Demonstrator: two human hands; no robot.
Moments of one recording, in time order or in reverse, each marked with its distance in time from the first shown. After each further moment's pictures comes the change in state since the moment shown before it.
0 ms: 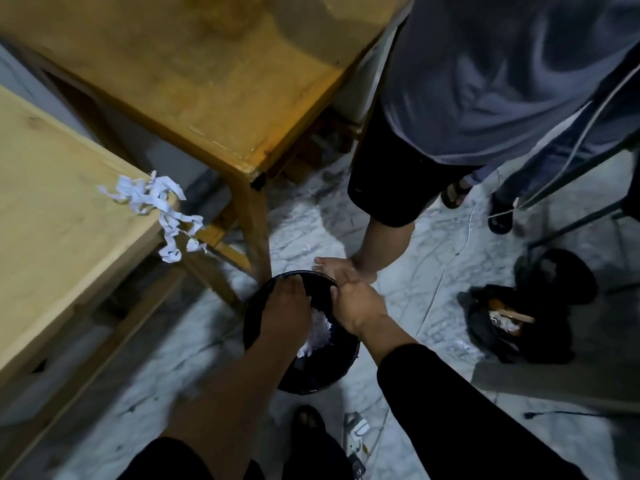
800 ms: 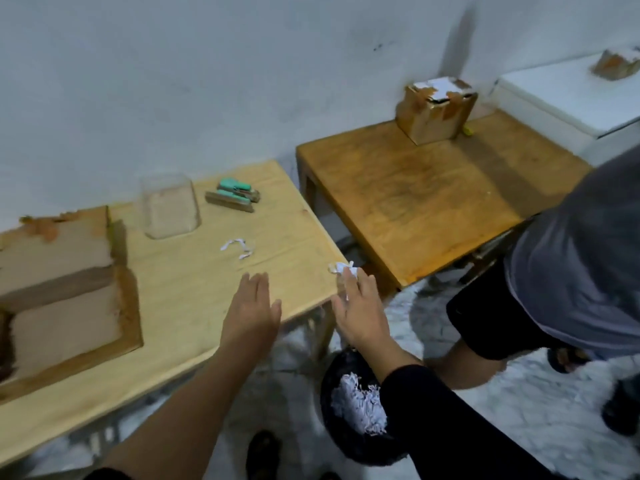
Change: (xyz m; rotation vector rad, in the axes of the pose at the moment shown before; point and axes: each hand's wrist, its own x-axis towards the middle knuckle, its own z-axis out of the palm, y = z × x) left_hand -0.166 -0.179 -0.177 0.182 0.287 -0.426; right_hand -0.060 -0.242 -0.122 0.075 0.056 -0.491
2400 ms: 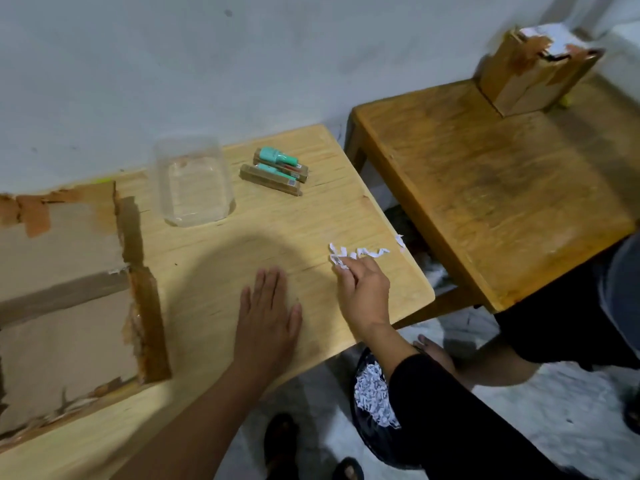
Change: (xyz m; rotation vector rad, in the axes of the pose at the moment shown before) left_hand 0.022 -0.068 0.030 -0.361 0.091 -0.192; right_hand 0.101 -0.072 0.093 0.339 0.261 -0.037
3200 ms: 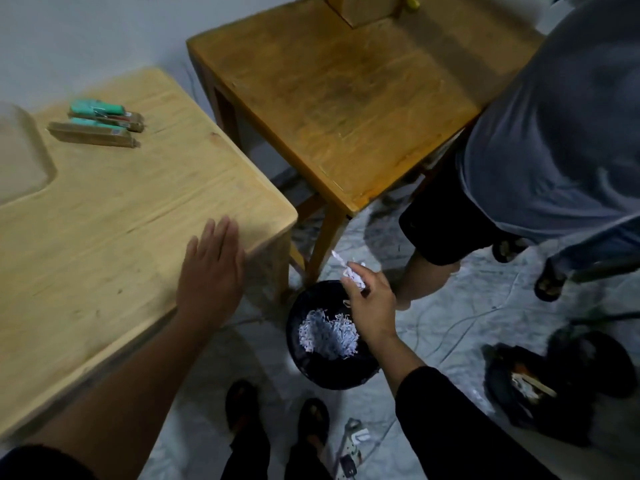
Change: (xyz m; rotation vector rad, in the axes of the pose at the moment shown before) left_hand -0.011 0.113 0.040 0.083 -0.016 0.272; right_hand -0.133 0.163 -0.134 0.144 0.187 0.475
